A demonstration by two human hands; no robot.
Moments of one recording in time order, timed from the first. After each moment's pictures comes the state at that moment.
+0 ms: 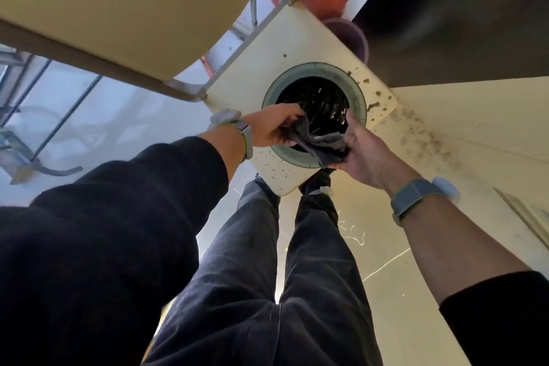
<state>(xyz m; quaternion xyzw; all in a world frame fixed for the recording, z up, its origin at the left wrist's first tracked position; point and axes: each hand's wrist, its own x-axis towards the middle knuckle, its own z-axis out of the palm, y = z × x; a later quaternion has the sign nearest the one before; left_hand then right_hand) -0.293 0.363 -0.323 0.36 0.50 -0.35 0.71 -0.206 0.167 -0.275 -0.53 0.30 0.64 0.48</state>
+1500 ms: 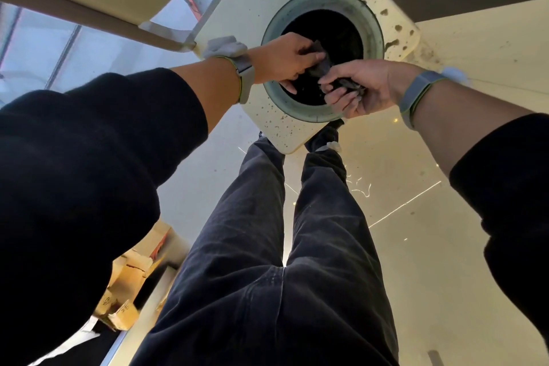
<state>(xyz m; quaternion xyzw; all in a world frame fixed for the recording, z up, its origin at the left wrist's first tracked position) -0.274 0.369 -0.342 0.66 0.26 -0.42 0.57 -0.169 0.182 -0.349 -0.37 0.18 0.87 0.27</state>
